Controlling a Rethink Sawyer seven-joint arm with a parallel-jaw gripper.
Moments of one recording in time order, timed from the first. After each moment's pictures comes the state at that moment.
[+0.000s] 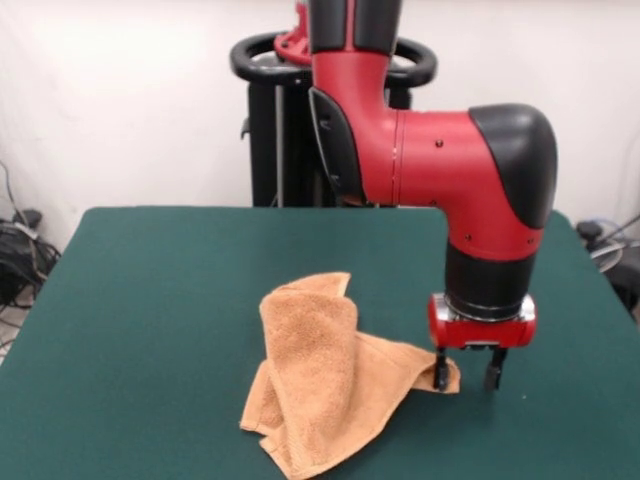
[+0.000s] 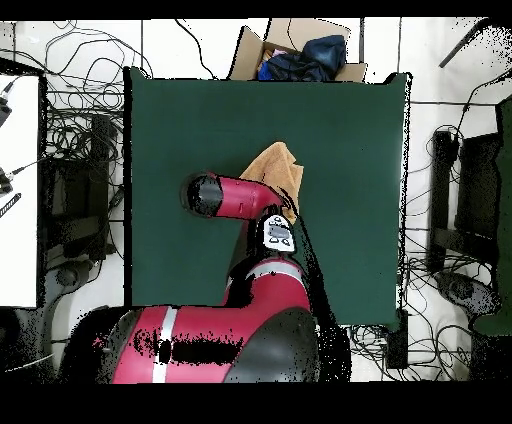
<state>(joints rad) -0.06 -0.34 0.01 1.53 0.10 0.32 1.59</state>
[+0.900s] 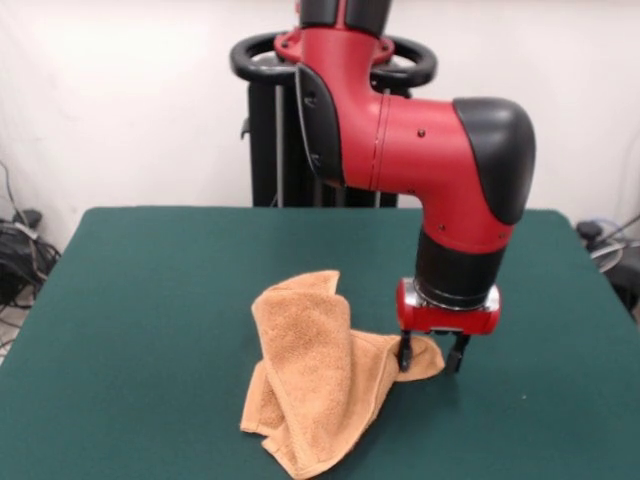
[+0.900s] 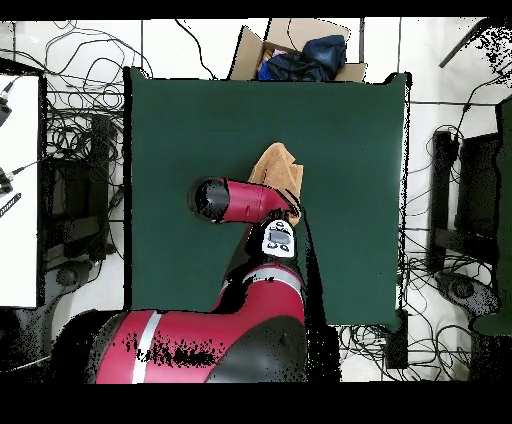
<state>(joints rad) -0.03 -0.33 -0.08 1.52 0.10 0.38 1.59</state>
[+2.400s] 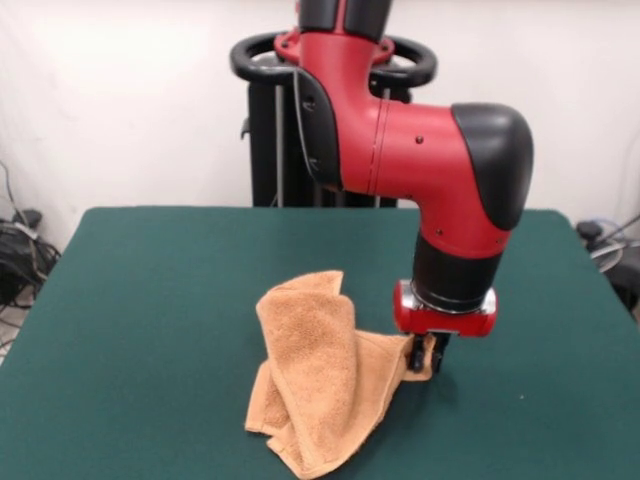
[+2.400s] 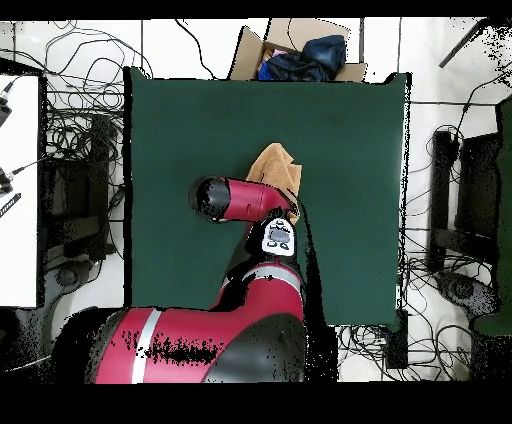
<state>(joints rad) -0.03 -0.32 -0.09 1.51 0.10 0.41 1.59</state>
